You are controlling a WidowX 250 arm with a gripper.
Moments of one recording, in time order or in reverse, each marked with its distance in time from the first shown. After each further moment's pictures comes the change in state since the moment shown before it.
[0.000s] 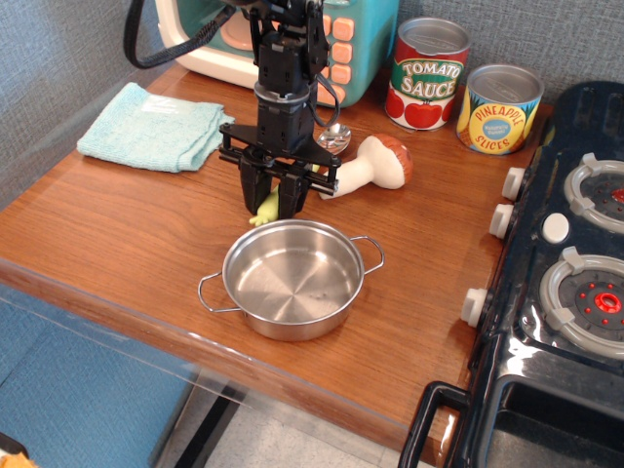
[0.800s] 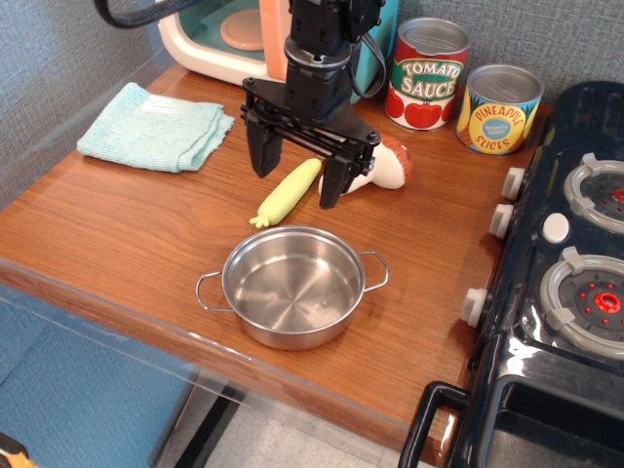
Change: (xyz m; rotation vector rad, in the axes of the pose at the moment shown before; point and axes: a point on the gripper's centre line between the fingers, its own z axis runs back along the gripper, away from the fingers) arm -0.026 -0.032 0.063 0.091 -0.126 -0.083
